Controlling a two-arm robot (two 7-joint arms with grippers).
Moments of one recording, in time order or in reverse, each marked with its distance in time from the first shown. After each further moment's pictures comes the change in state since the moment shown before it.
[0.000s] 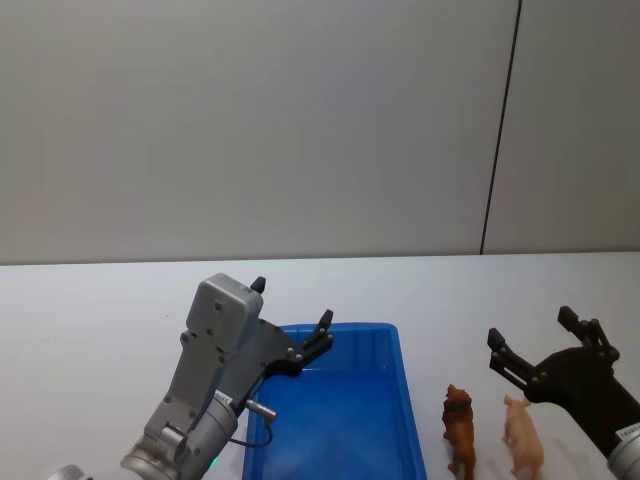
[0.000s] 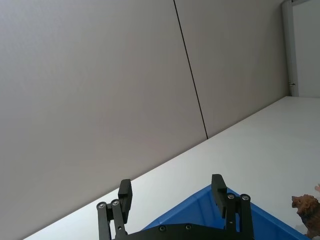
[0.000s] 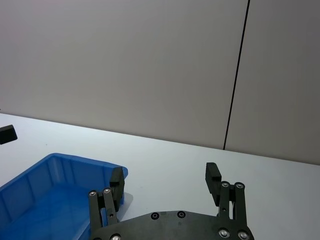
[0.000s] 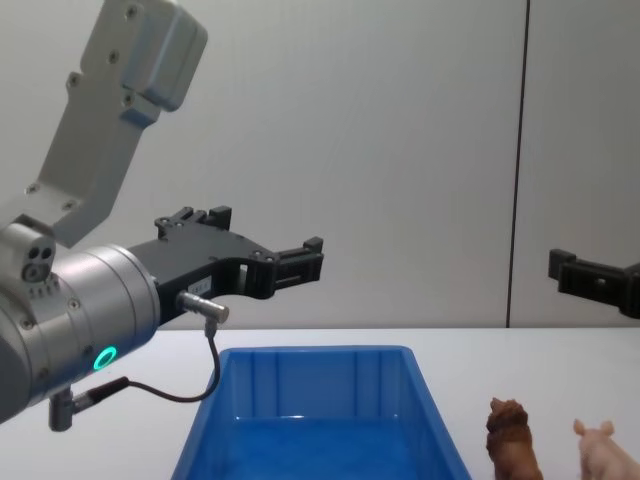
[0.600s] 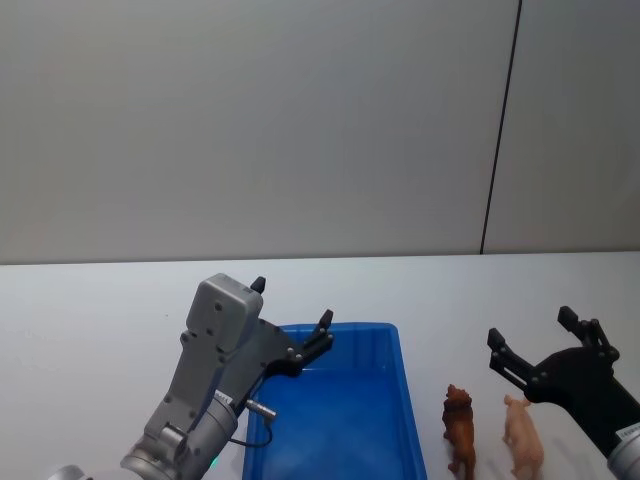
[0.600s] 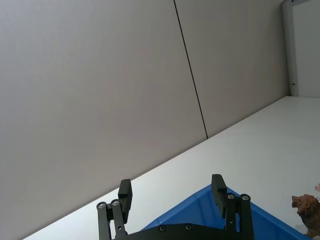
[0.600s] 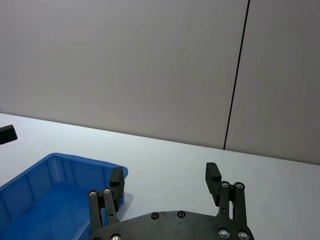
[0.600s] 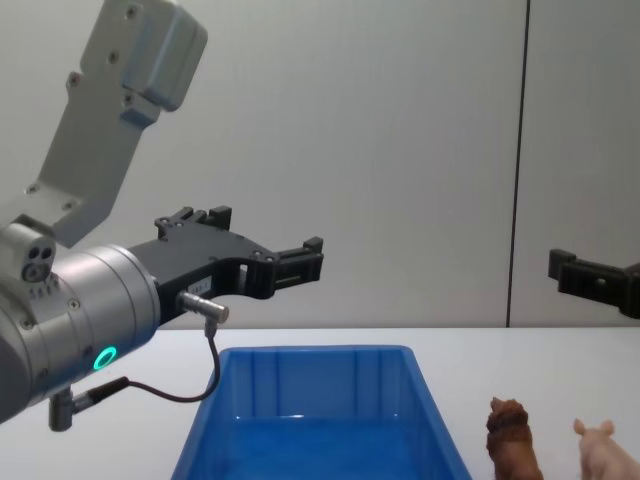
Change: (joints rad) left arm 0.000 0.000 0.000 0.000 0.000 0.000 0.000; right arm 0.000 0.000 0.000 0.000 0.000 0.000 0.000
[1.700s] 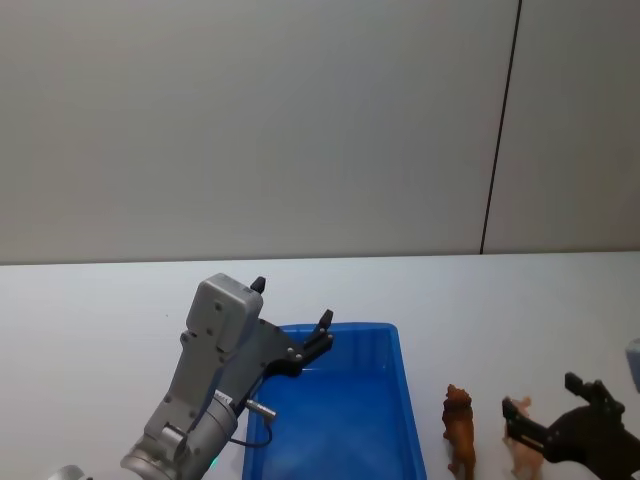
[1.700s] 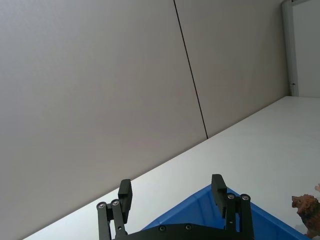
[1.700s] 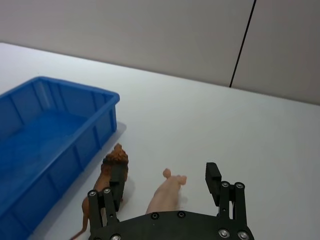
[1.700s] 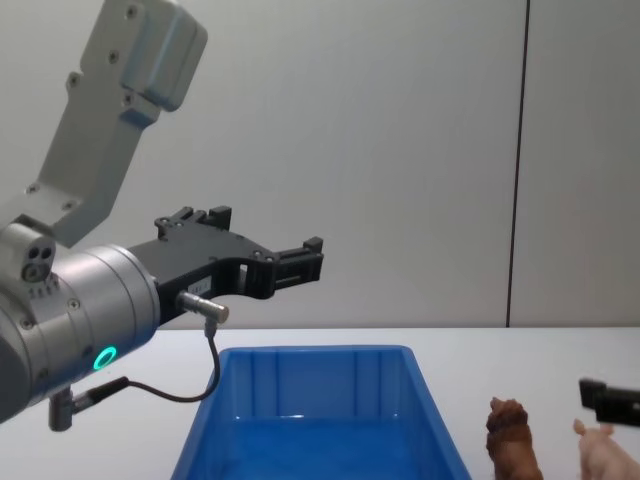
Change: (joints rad) left arm 0.000 0.000 0.000 0.000 0.000 0.000 0.000; right arm -0.013 0.063 0.030 0.054 0.006 0.175 0.104
